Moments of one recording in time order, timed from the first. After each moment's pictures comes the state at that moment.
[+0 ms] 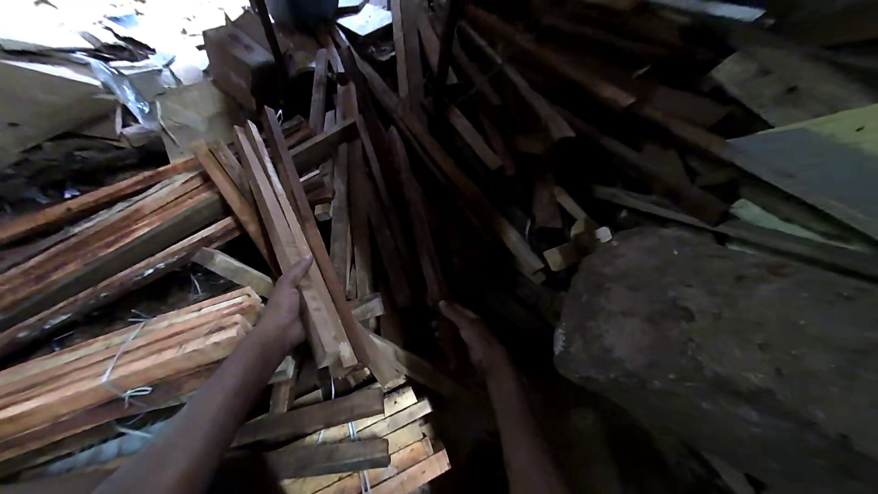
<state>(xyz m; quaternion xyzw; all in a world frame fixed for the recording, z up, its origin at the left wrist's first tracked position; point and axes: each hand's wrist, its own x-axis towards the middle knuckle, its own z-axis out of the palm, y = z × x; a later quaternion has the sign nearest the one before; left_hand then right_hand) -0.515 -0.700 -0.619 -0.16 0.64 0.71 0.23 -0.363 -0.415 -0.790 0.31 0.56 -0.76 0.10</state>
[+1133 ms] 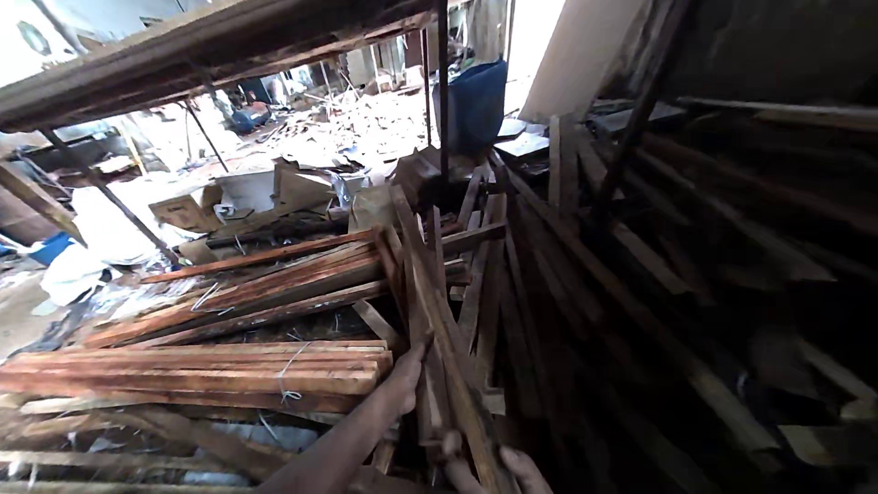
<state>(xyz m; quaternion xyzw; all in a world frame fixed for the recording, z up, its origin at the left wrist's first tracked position) -0.534 -0.741 -0.662 -0.16 0.64 0.71 0.25 -0.373 -0.575 -0.696 -0.18 0.05 -0.93 0.32</state>
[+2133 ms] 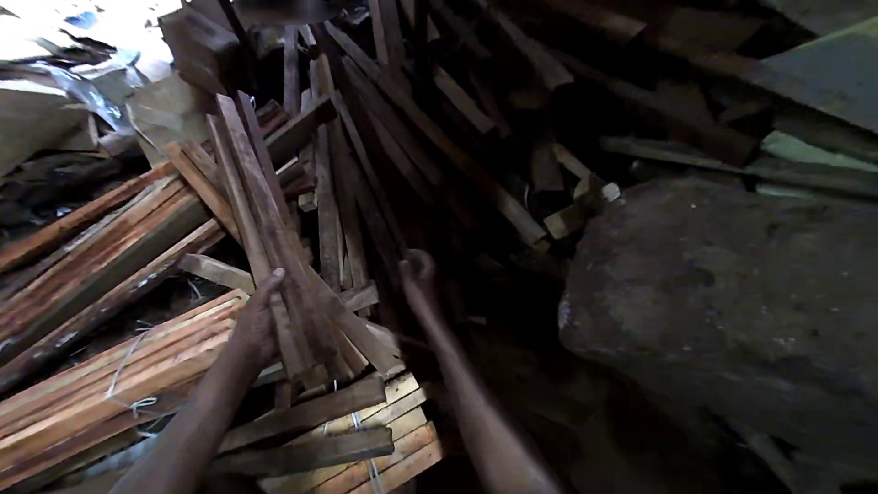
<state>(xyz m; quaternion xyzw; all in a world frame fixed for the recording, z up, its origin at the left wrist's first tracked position) -0.520 -0.734 -0.643 -0.09 0.66 0.71 0.24 -0.444 -0.489 -0.736 0.32 0.70 -0.62 -0.12</state>
